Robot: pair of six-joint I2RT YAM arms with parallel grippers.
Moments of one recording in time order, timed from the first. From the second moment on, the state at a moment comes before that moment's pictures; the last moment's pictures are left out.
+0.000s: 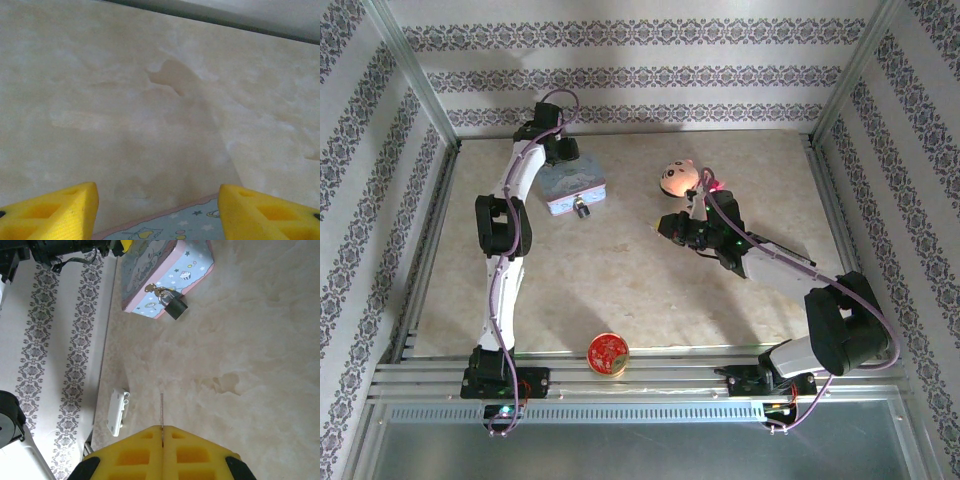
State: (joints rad) left arm -0.06 2.59 2.49 -0.84 0.02 -0.31; right arm 0.44 1.43 0.76 0.17 -0.55 0.89
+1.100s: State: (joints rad) left arm -0.14 2.16 1.68 -0.49 0.16 -0.47; right arm 0.47 1.45 0.73 0.19 -0.52 0.89
